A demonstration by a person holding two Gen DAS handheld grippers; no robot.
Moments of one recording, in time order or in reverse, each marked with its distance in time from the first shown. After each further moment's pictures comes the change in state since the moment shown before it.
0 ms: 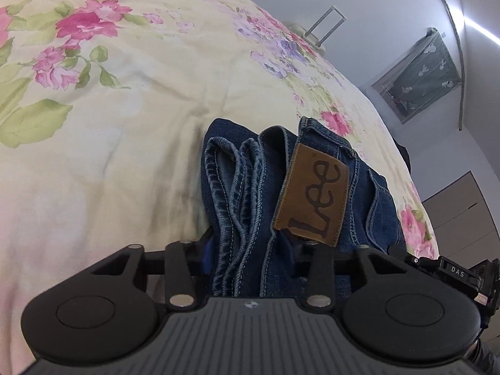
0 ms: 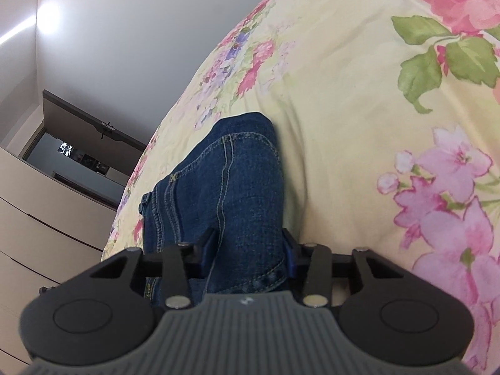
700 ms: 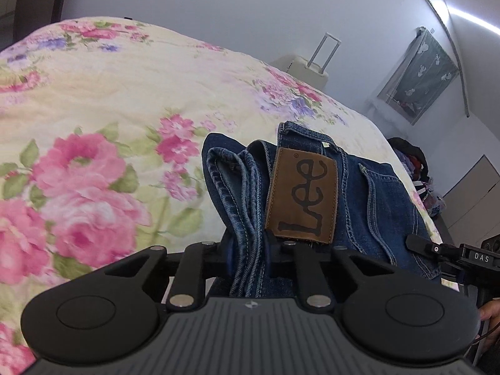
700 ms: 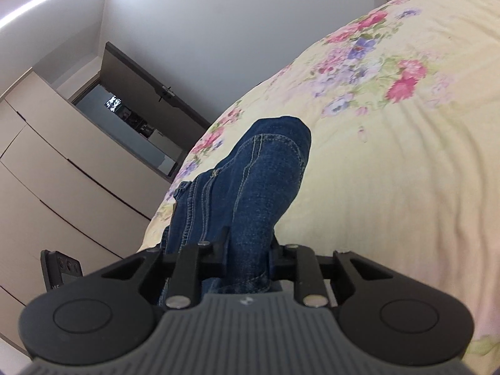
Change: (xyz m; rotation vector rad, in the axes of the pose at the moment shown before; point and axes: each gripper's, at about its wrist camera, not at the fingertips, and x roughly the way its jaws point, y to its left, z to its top) left arm -0.195 0.021 0.056 0.152 -0.093 0.126; right arm -0.014 0.185 -0.051 -0.223 0.049 0.152
